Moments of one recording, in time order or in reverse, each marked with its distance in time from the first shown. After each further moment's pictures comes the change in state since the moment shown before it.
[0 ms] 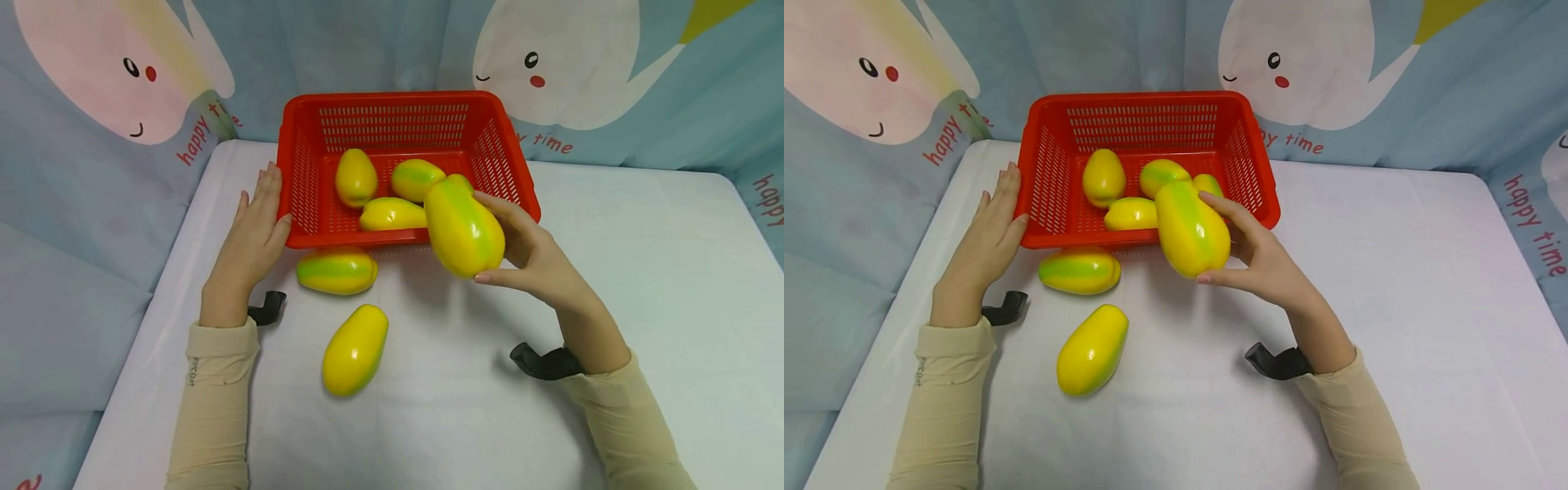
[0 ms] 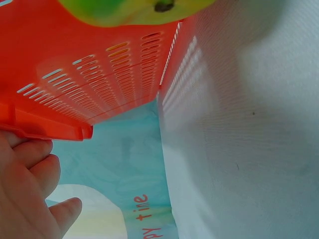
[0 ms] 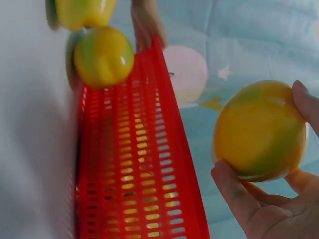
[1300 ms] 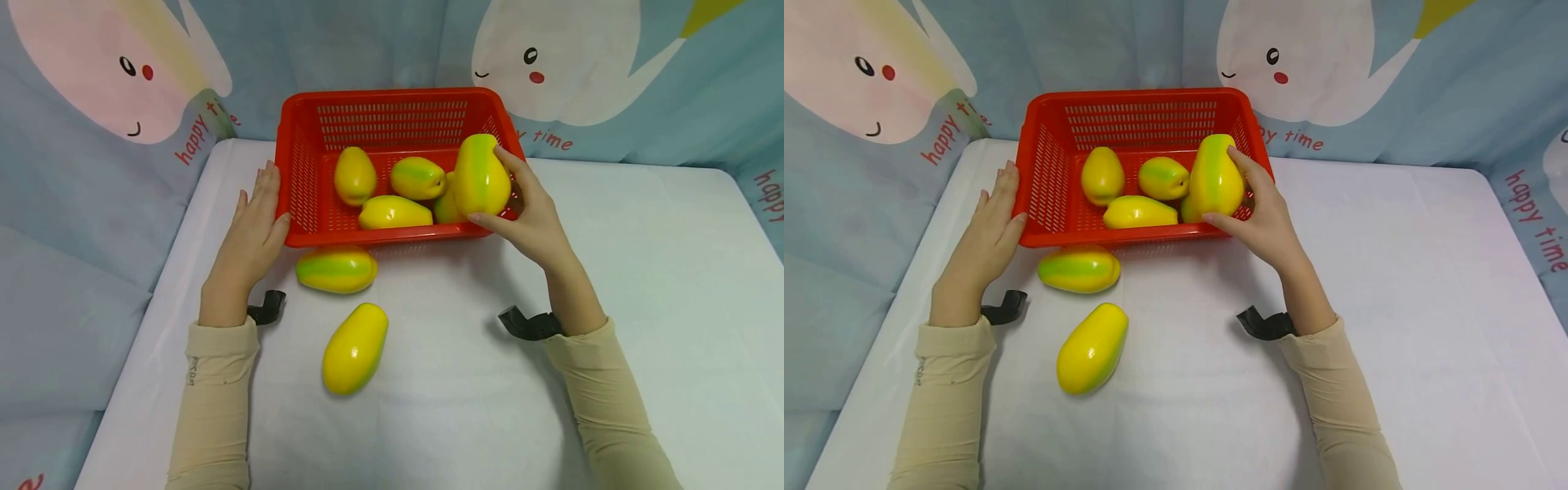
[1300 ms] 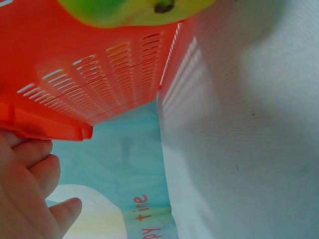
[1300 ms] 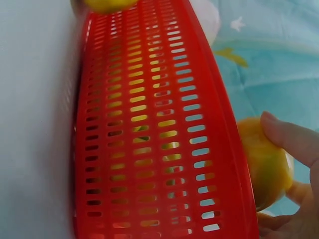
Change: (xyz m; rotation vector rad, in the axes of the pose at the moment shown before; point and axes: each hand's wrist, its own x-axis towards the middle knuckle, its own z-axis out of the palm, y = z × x) left_hand 0.000 0.000 0.000 -0.004 -0.004 -0.011; right_hand 0.031 0.023 -0.022 -0.471 0.337 0.238
